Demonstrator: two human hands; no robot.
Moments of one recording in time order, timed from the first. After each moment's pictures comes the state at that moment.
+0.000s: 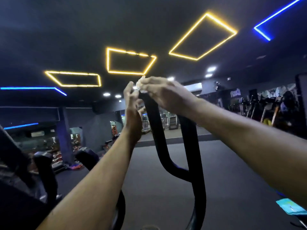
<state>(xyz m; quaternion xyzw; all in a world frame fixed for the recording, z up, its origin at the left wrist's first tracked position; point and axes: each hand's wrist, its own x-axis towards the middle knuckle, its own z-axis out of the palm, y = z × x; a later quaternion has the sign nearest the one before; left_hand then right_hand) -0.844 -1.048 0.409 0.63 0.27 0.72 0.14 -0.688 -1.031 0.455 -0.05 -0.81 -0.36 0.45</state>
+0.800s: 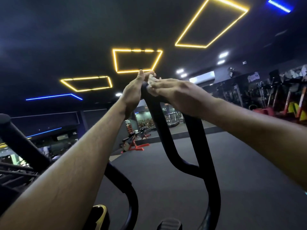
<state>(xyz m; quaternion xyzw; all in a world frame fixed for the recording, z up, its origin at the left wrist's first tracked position) -0.857 -1.050 0.478 0.72 0.39 0.56 0.11 -0.658 -1.021 0.432 -0.04 -0.81 -0.35 0.47</state>
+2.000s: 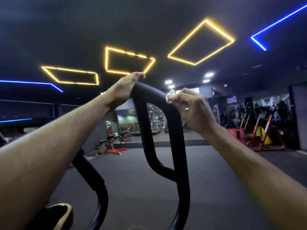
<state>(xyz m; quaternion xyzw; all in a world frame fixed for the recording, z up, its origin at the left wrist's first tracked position) -0.866 -1.039 0.480 0.76 0.40 0.50 -0.02 -0.616 -1.013 0.383 -0.11 -0.75 -0.20 0.62</state>
